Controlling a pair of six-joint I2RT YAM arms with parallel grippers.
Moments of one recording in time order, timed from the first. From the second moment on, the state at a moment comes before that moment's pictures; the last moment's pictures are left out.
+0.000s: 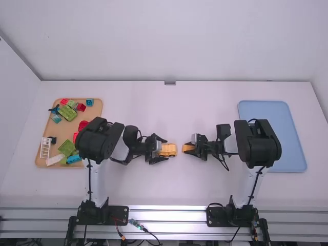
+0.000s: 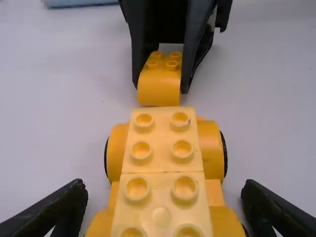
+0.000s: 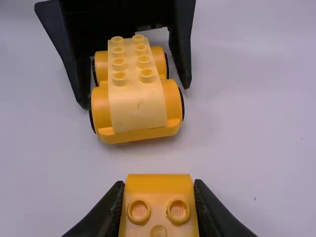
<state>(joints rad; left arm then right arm) -0.25 2.16 0.57 0.92 1.04 0.75 0.07 2.08 0.66 0.24 -1.15 -1.18</state>
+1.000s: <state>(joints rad) -0.25 2.16 0.62 0.87 1.08 0.65 0.07 2.08 0.66 0.24 -1.16 -1.18</state>
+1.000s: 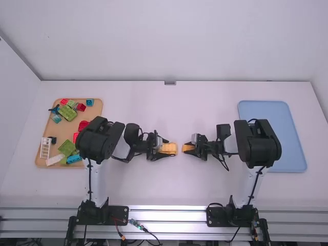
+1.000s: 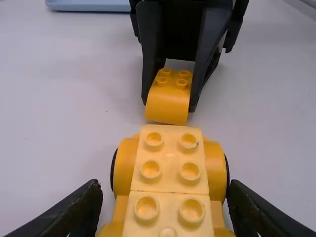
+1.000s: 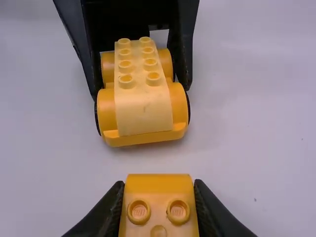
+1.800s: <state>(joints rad) -0.26 2.16 0.60 0.89 1.10 0.73 0.07 2.07 0.66 0.28 -1.15 -1.03</state>
